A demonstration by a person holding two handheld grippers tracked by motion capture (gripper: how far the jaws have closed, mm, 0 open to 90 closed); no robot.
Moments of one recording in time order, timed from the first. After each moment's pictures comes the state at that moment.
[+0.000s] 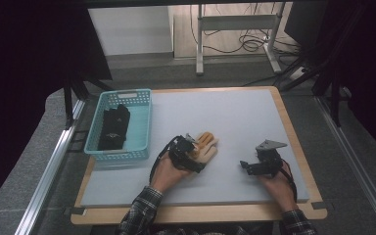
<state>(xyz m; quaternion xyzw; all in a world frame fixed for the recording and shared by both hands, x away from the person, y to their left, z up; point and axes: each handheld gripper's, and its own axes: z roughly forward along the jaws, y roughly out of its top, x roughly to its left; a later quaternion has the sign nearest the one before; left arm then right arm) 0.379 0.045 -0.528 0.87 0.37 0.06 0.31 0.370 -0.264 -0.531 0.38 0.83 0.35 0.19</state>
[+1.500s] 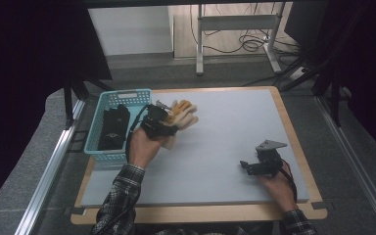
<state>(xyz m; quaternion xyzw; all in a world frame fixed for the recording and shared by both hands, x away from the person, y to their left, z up) 0.405 0.133 -0.417 0.81 0.46 0.15 0.32 0.369 -0.264 -0.531 0.38 0.83 0.35 0.19</state>
